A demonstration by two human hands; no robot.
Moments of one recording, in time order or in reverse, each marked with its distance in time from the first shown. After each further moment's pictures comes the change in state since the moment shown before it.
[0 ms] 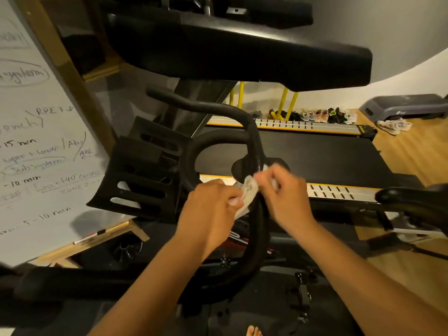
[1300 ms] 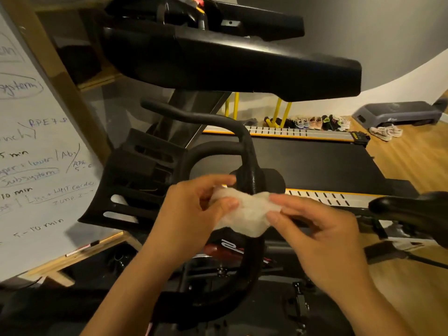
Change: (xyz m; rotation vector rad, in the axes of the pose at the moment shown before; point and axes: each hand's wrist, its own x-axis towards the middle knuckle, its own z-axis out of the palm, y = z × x) left_hand -0.007 0.017 -0.050 -0.531 0.036 -0.058; right_hand -0.051 -0.059 -0.059 0.161 0.084 -0.077
